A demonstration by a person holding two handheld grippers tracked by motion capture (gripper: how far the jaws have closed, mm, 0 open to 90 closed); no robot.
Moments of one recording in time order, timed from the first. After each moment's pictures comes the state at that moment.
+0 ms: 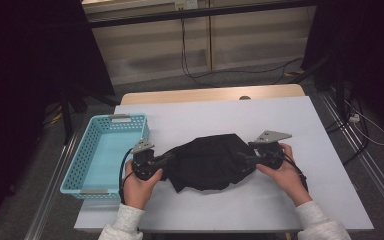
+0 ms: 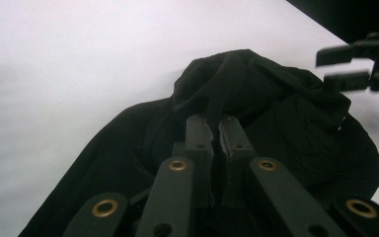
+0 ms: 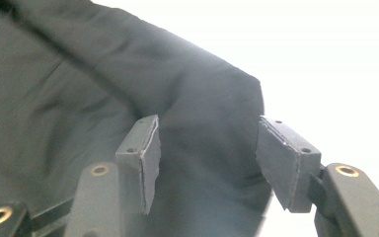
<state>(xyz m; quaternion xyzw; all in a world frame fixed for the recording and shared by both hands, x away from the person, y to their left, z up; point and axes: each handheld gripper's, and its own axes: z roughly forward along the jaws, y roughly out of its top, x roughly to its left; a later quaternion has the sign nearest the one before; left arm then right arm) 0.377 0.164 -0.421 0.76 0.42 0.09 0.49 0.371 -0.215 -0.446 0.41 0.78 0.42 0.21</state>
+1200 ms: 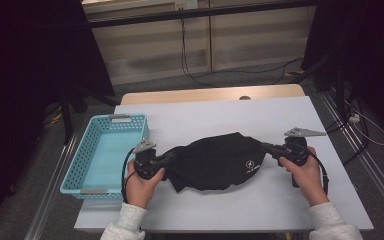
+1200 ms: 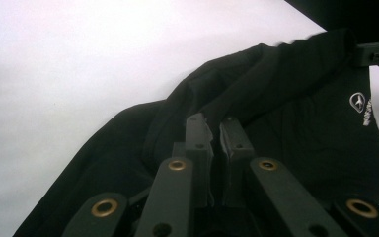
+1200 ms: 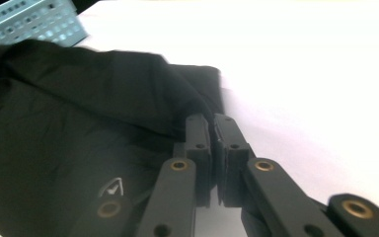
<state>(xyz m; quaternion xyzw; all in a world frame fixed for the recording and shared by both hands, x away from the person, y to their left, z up) 0.382 0.159 -0.427 0.76 0.42 0.09 0.49 0.361 -0.275 -0.443 0.50 0.71 0.48 0.15</state>
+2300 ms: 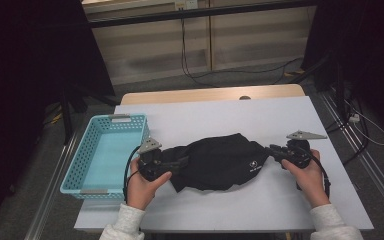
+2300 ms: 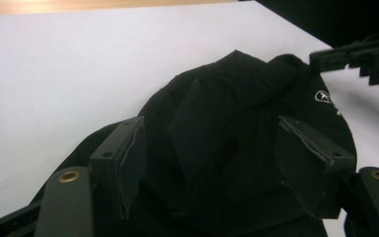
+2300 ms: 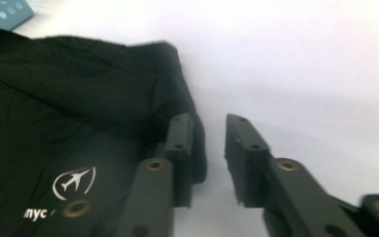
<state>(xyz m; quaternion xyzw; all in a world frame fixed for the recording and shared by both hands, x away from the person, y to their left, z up) 0.376 0.148 -0.417 0.78 0.37 0.09 0.50 0.359 -0.284 -0.455 0.53 0.71 0.44 0.18</state>
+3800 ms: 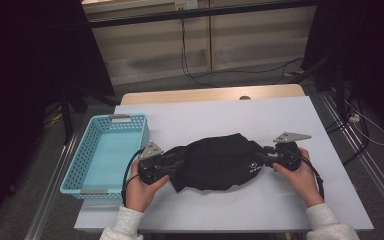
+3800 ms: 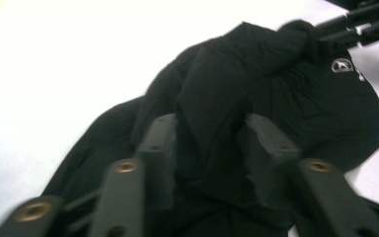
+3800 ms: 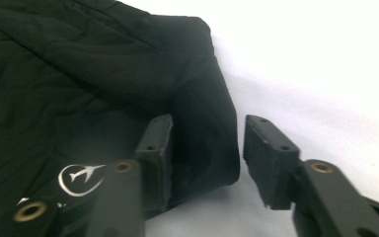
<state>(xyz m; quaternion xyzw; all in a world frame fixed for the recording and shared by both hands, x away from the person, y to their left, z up) 0.371 0.151 -0.427 0.80 0.35 0.11 0.47 0.366 -0.261 -0.461 0.47 0.76 0.40 0.19</state>
